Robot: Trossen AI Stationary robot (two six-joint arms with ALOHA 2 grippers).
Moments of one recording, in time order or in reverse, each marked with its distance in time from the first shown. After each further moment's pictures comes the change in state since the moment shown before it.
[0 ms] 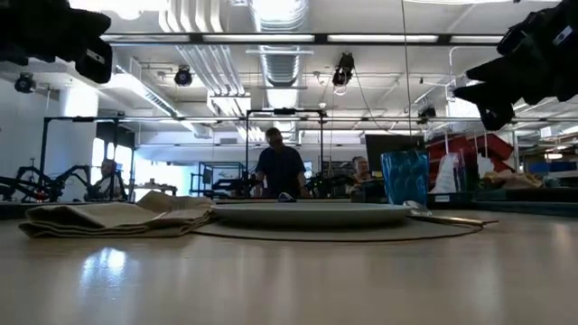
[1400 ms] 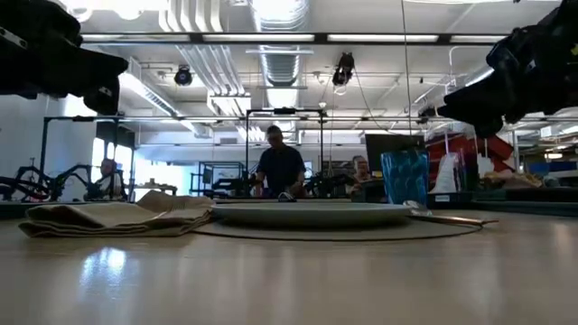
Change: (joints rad) left arm 0.054 0.013 -0.173 0.155 -0.019 -0.018; right arm 0.051 0.184 -0.080 0.274 0.189 -0.108
